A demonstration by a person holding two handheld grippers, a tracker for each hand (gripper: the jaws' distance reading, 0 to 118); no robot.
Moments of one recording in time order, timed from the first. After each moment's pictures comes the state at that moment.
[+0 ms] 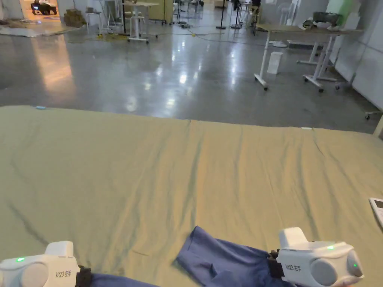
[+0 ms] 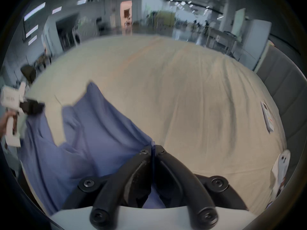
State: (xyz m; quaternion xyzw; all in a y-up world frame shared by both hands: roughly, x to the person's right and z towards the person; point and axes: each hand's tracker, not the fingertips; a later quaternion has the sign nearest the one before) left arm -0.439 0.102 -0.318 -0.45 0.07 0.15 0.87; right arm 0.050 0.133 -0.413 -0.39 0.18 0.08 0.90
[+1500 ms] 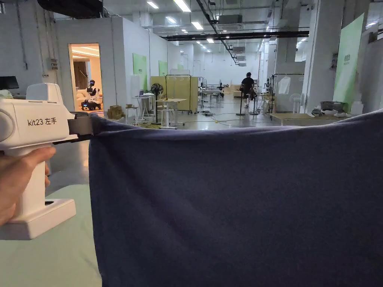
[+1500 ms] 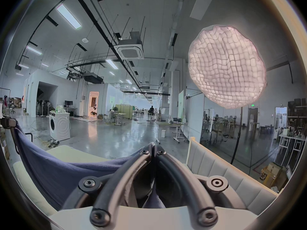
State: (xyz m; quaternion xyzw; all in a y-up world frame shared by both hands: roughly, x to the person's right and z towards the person) left arm -0.445 0.569 -0.100 -0.04 0.02 0.07 1.00; right arm 0.158 0.616 -0.194 0.04 -0.02 0.07 1.00
